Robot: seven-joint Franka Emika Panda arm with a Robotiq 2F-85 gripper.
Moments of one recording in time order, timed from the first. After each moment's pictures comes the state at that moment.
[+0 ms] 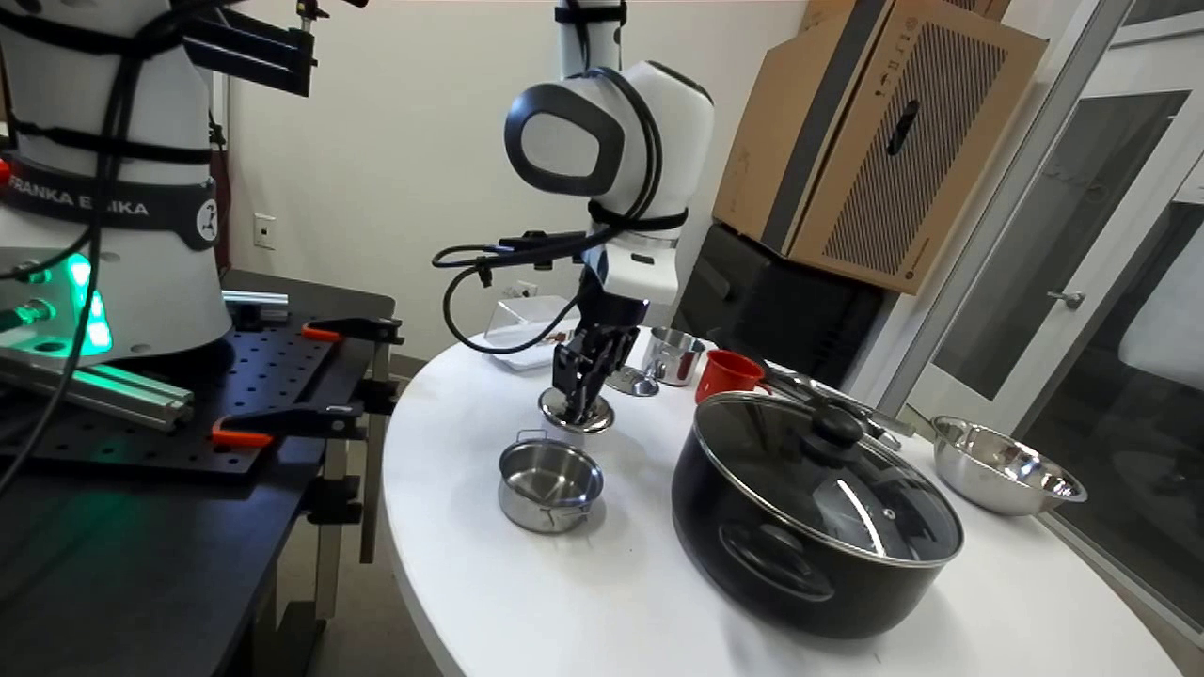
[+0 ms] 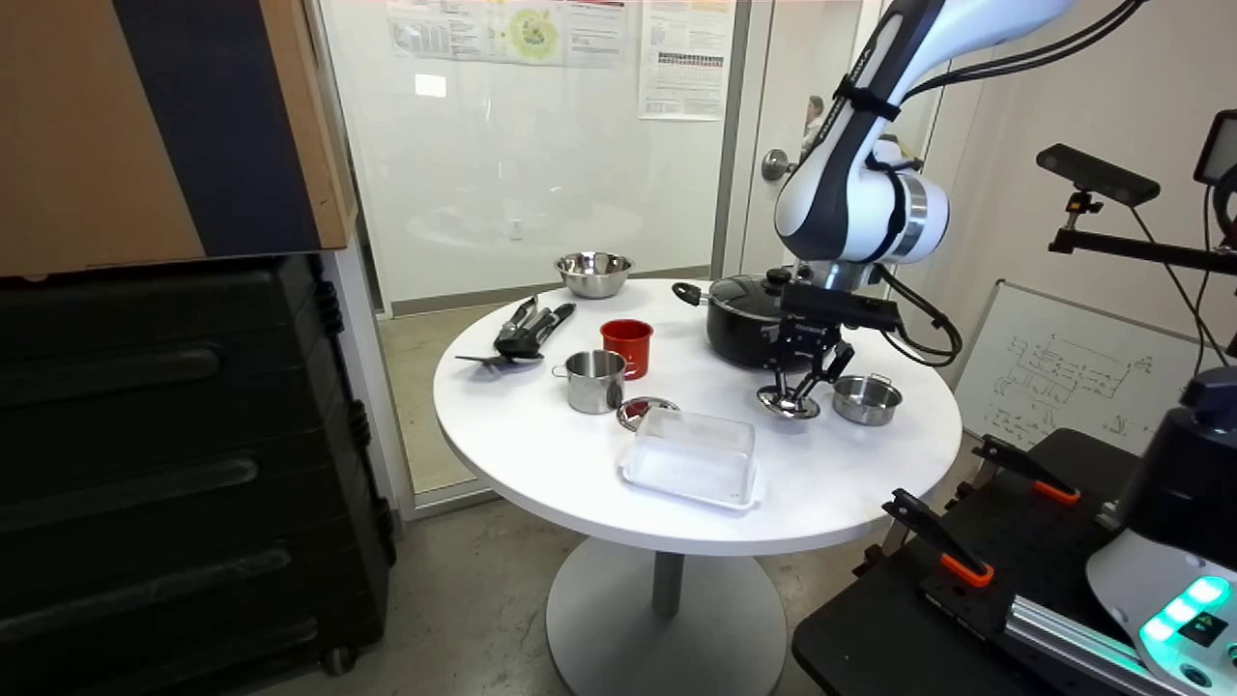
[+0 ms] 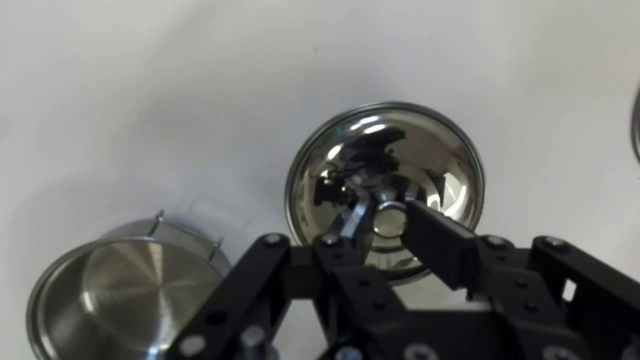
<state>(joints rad) -0.08 0.29 0.05 -2.60 0.39 2.91 0.41</state>
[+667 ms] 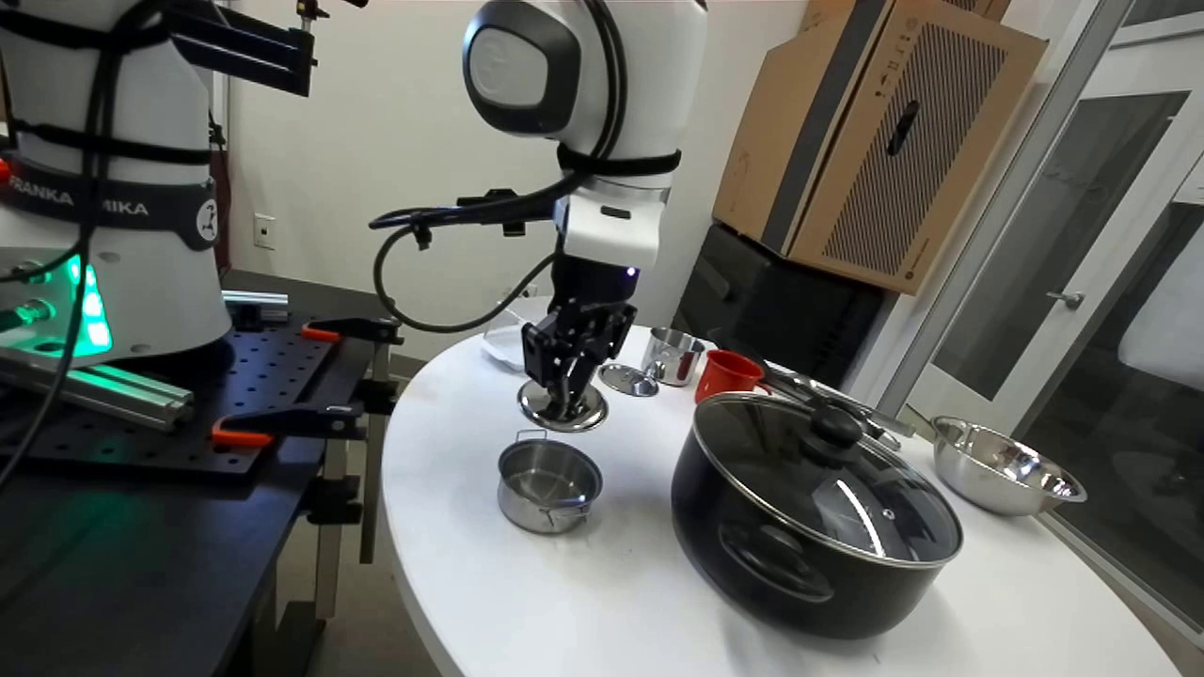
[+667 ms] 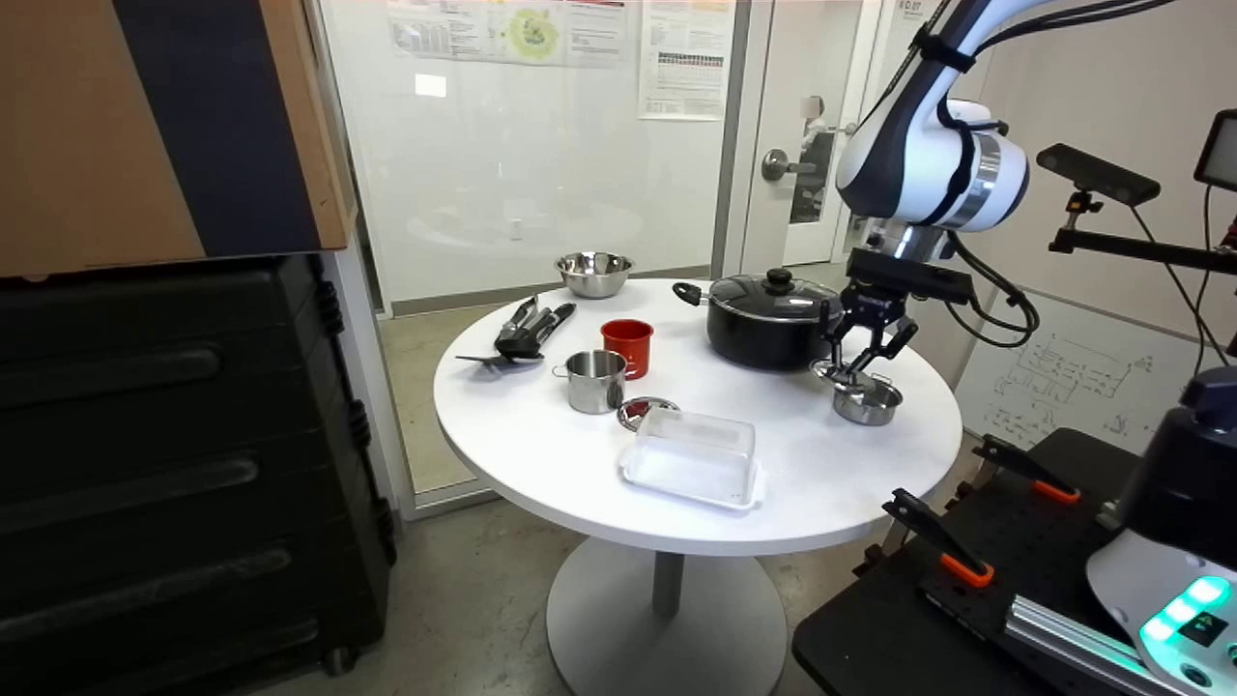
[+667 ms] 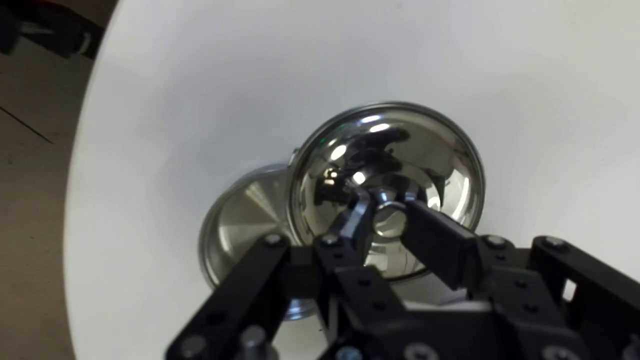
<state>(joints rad) -0.24 0.09 0.04 -2.73 0.48 2.86 0.26</state>
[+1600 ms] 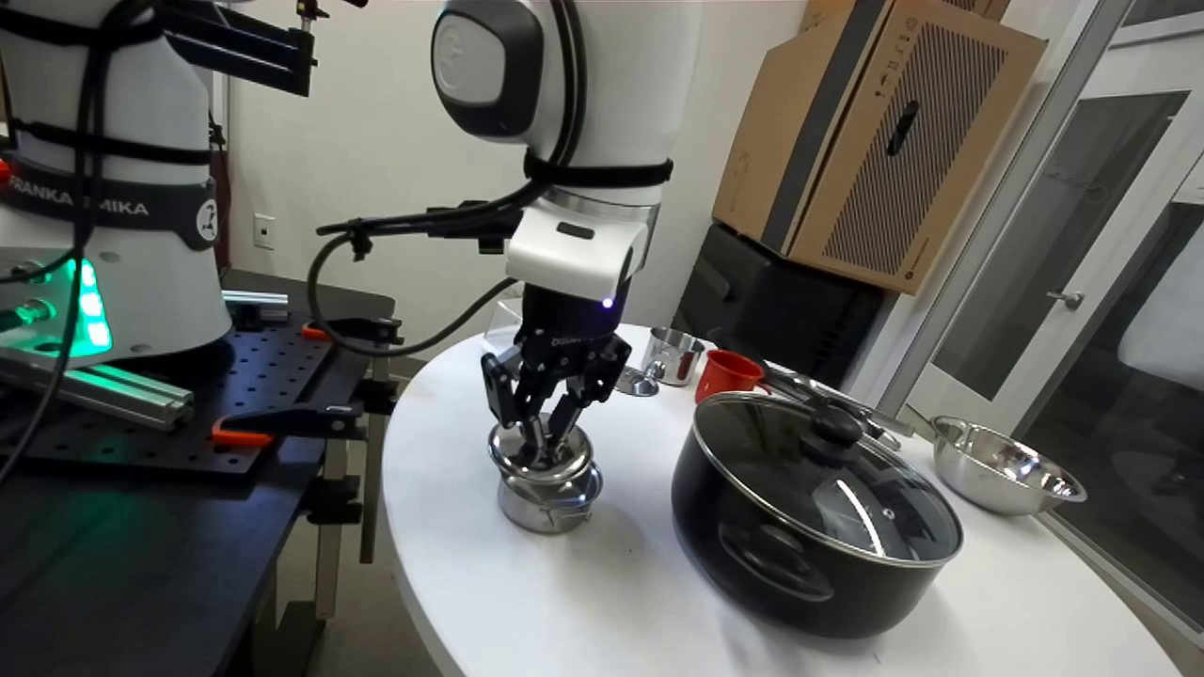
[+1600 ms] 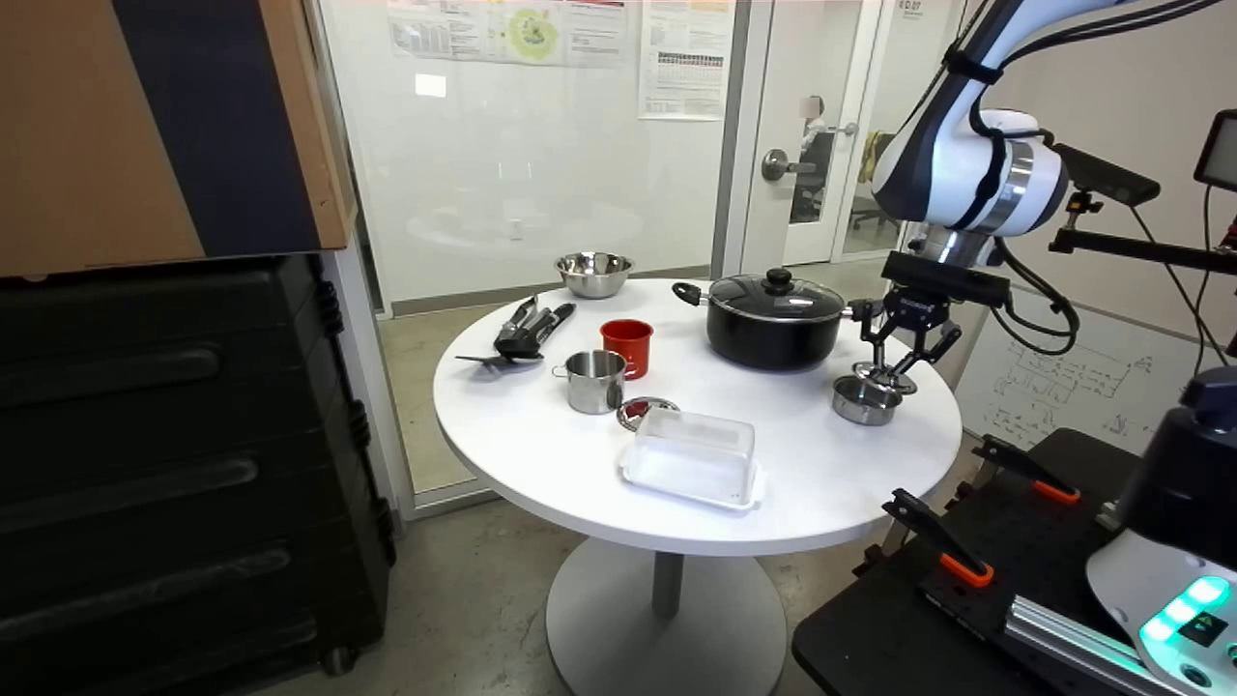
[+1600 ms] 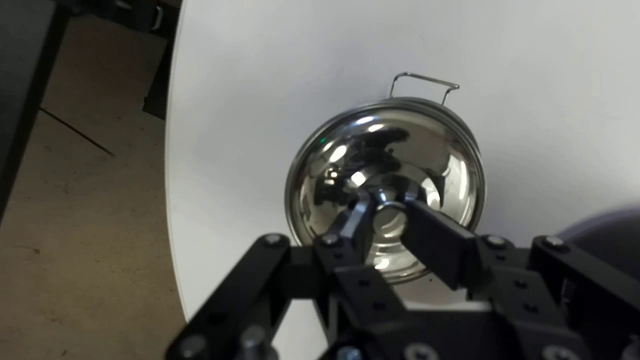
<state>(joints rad) -0.32 0.11 -0.05 -2.73 0.48 2.86 0.27</state>
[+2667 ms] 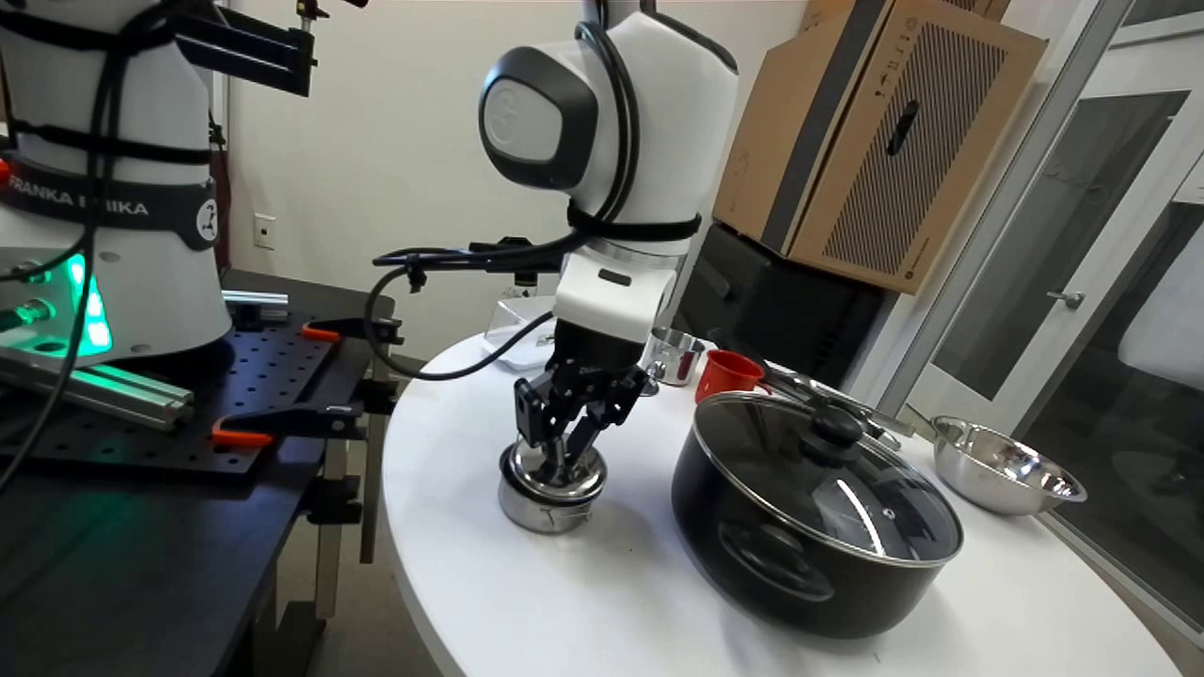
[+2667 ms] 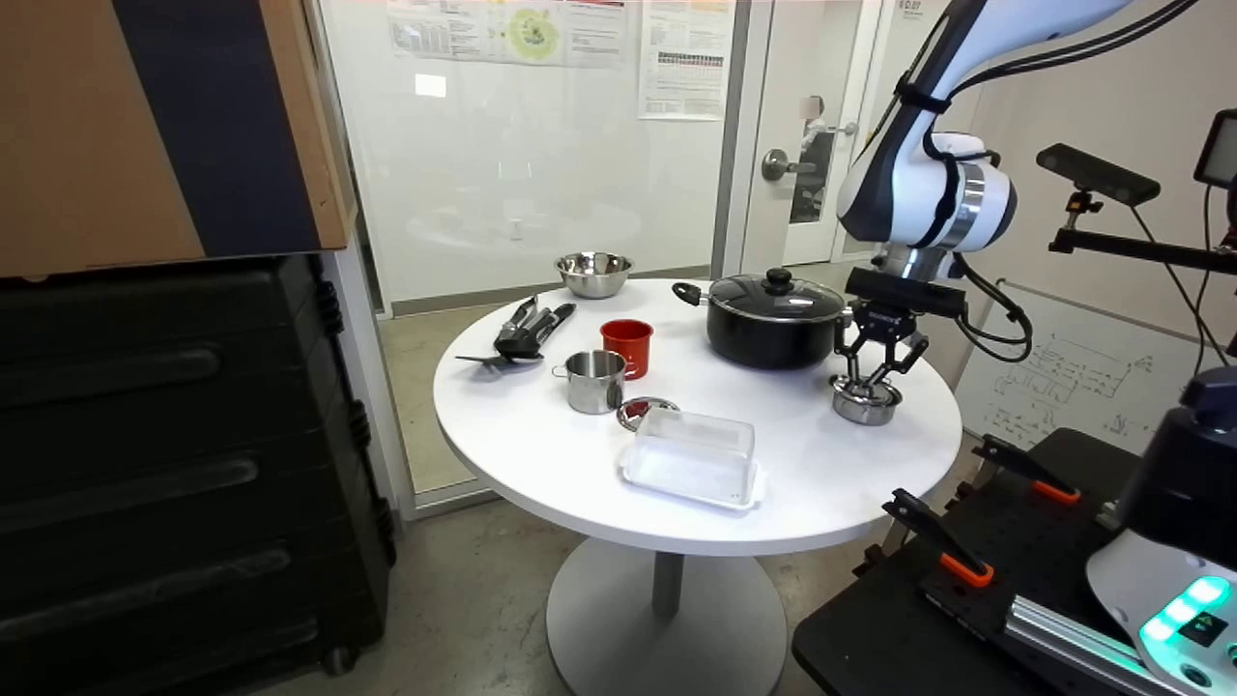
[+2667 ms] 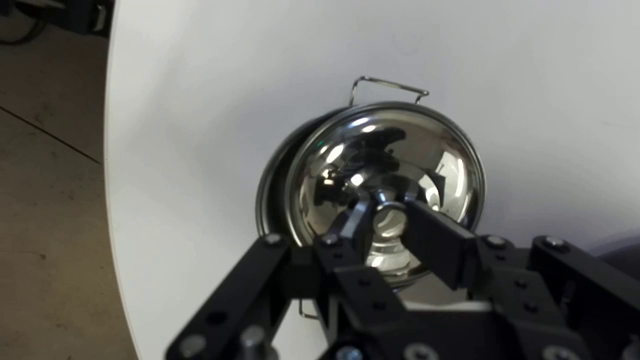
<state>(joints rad) -0.18 0.25 -0.12 -2.62 0.47 2.86 0.36</state>
